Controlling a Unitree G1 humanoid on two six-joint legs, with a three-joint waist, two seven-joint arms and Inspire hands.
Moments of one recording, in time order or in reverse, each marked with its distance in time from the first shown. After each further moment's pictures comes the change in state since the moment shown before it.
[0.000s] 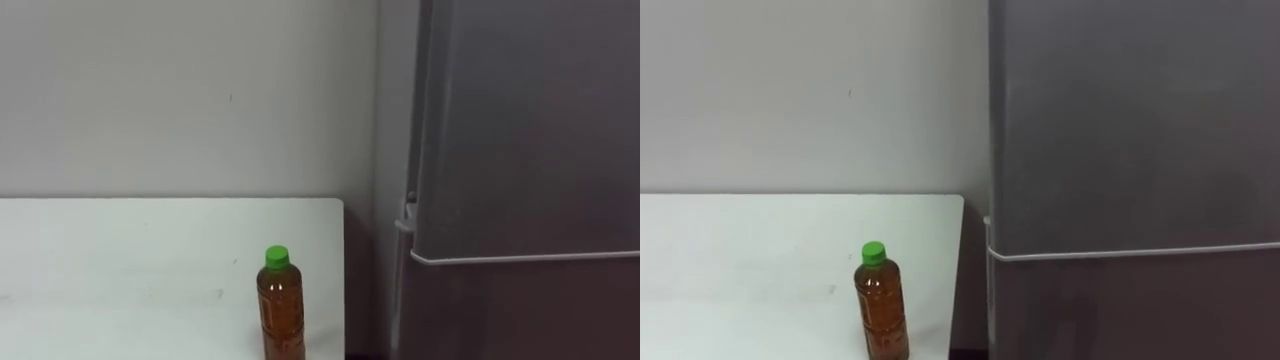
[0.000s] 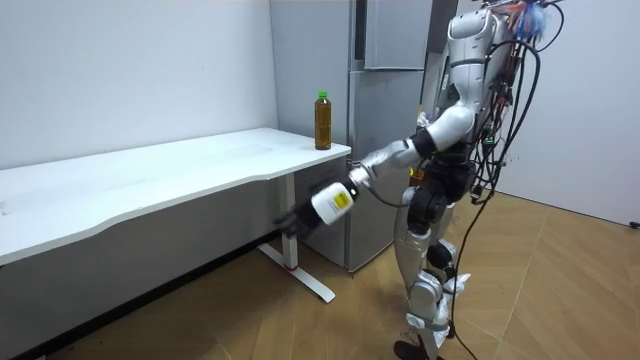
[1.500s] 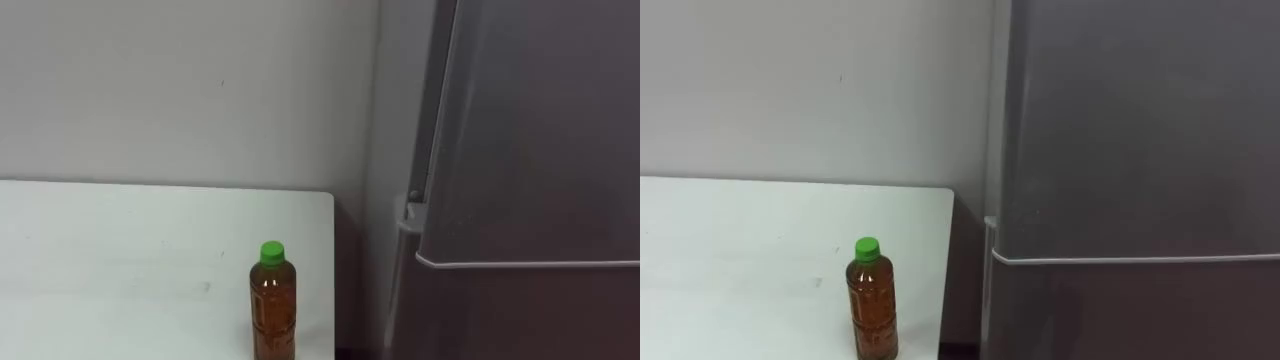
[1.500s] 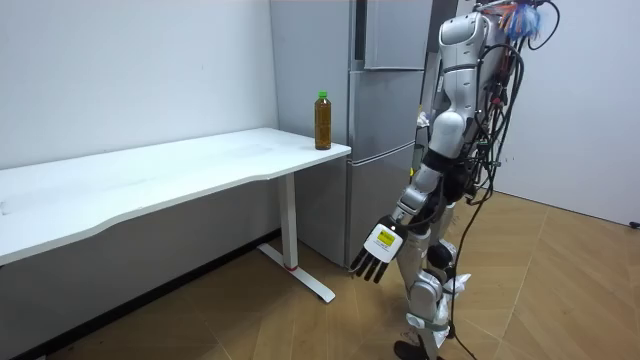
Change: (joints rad) left arm 0.021 -0.039 -0.316 0.634 0.438 0.027 -0.271; right arm 0.004 0.030 0.137 0.026 0.243 -0.008 -0.007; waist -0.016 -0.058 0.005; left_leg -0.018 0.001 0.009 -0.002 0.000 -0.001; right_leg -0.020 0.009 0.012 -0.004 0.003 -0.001
